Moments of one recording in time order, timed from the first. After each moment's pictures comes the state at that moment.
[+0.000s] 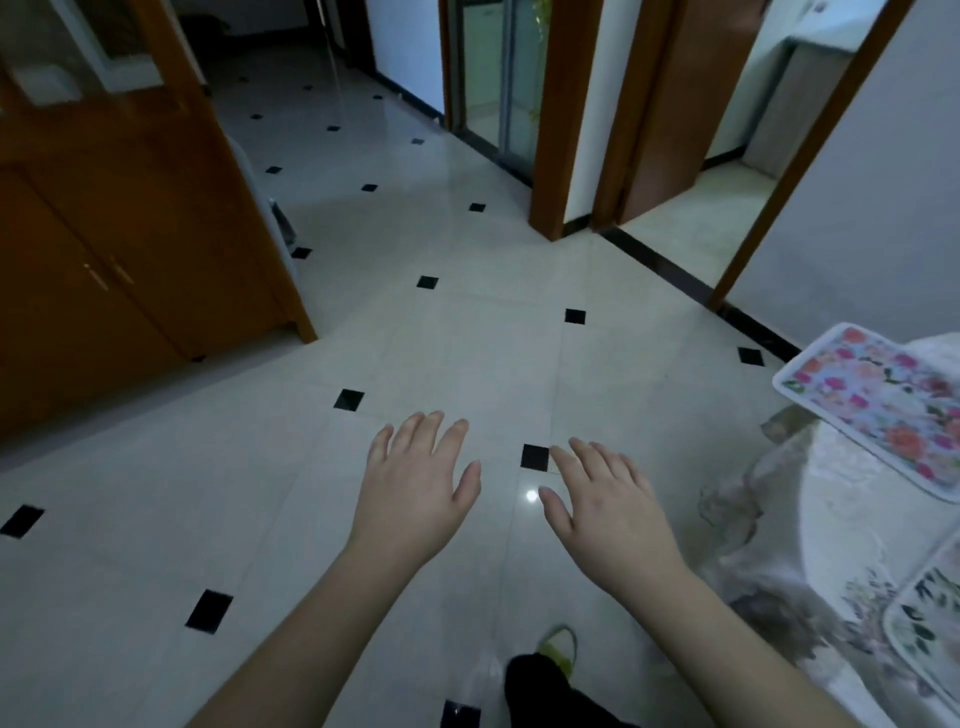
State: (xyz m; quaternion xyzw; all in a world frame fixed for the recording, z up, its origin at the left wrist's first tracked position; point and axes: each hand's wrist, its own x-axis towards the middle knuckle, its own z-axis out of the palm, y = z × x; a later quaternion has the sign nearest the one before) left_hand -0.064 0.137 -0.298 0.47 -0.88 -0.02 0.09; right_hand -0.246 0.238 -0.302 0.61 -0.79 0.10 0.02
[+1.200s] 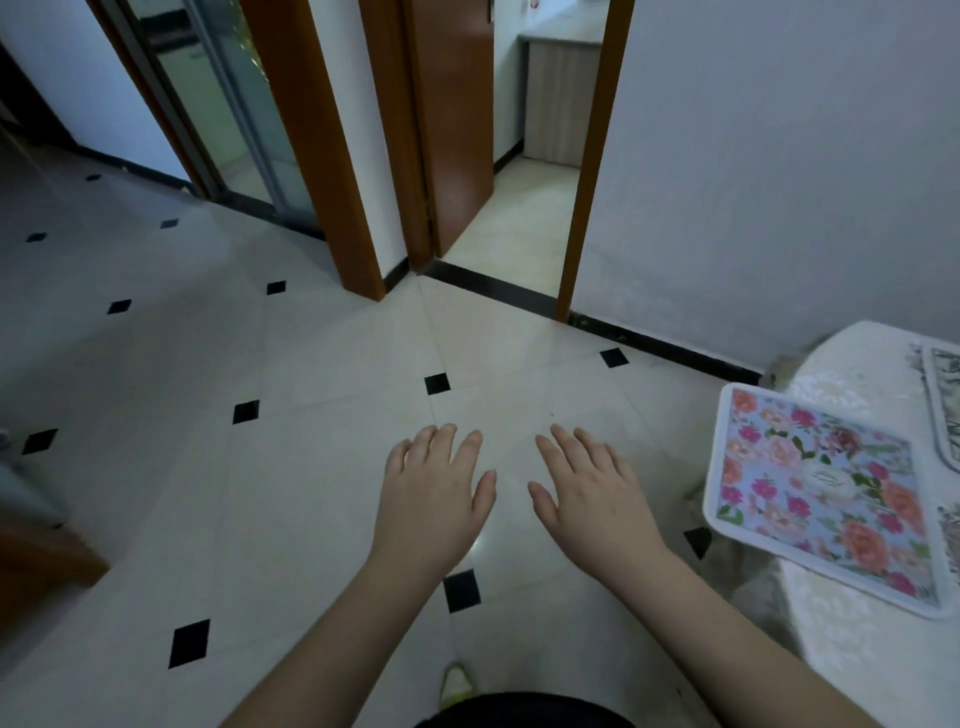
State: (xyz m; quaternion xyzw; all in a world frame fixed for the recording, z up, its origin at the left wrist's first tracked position) left_hand -0.455 -0.178 -0.299 0.24 -0.97 -0.01 0.07; right_hand -0.568 -0.033 -0.310 0.41 -0.91 0.05 -0.01
